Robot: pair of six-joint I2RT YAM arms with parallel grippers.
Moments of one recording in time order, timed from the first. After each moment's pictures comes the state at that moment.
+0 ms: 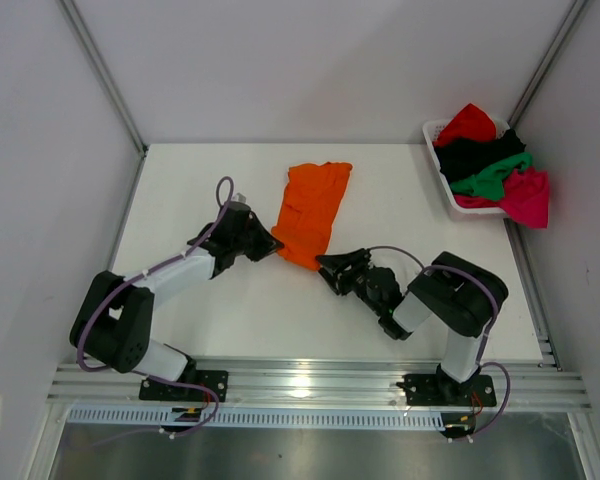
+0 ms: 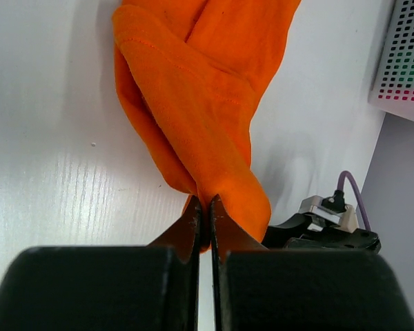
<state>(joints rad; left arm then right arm) -0.43 1.45 0.80 -0.05 0.13 -0.97 0.76 1.82 0.34 1.30 0.11 1.60</state>
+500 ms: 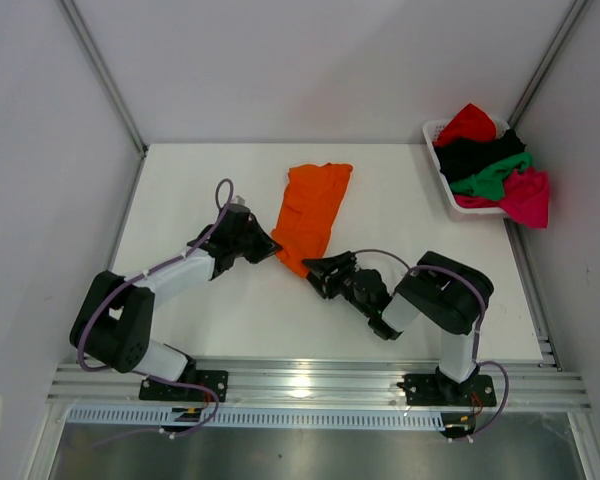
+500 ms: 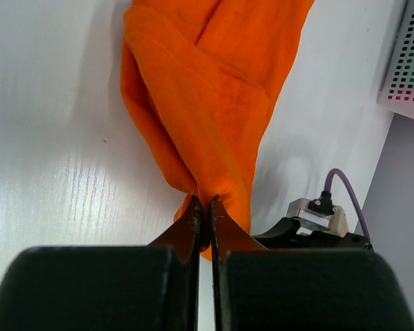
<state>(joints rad) -0.43 1.45 0.78 -0.05 0.13 -0.97 0.83 1.89 0.42 1.30 0.12 1.67</state>
